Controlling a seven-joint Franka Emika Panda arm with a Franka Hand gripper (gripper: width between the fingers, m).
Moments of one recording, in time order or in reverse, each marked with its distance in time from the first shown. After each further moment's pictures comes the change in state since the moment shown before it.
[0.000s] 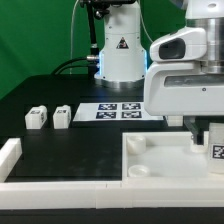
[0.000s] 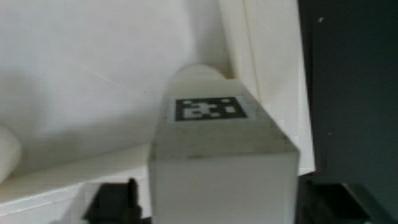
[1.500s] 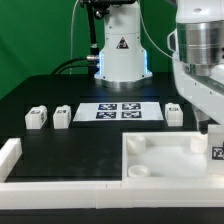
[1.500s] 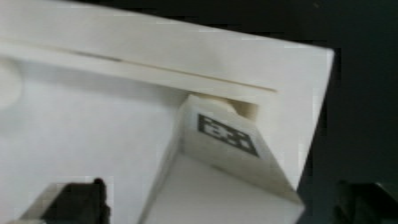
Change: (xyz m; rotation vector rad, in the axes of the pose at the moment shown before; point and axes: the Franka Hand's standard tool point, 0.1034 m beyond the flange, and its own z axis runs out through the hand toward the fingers) arm -0.005 0.006 0.001 0.004 -0.057 0.926
